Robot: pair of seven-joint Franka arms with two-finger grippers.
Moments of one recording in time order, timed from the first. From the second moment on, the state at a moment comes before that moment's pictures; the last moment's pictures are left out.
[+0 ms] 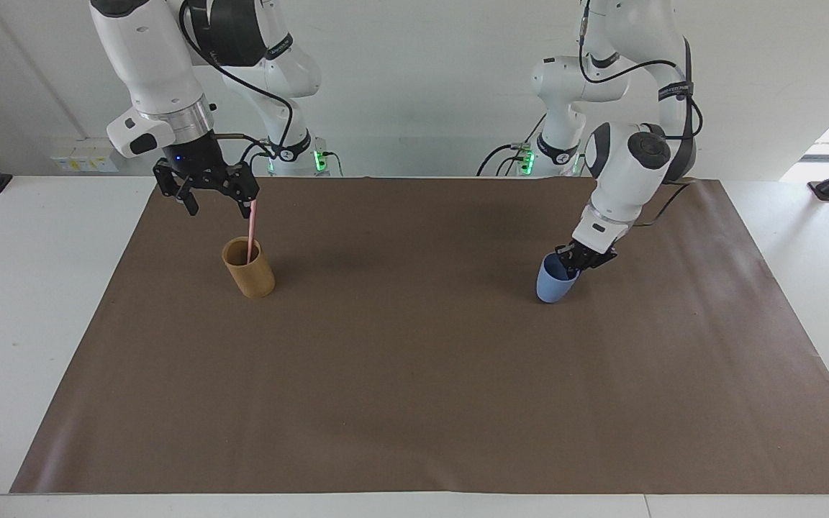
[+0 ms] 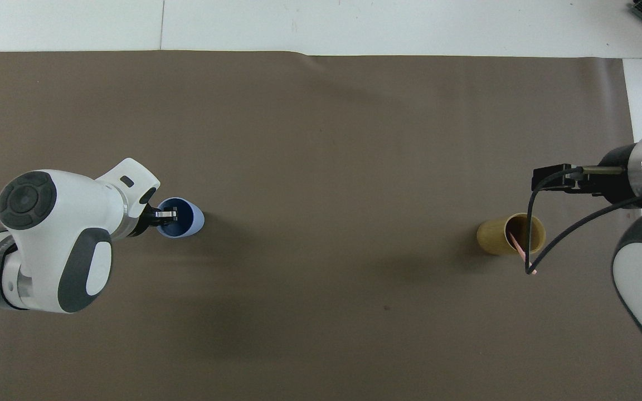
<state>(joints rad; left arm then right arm) -0.15 0.01 -0.08 -2.22 -0.08 2.30 -0.21 -0.07 -0.11 0.12 -1.84 0.01 1.82 0.14</state>
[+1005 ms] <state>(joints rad) -0.54 0.14 -0.09 -2.01 -0.02 2.20 -0.48 -0.10 -0.30 0.12 -2.27 0.01 1.92 0.14</state>
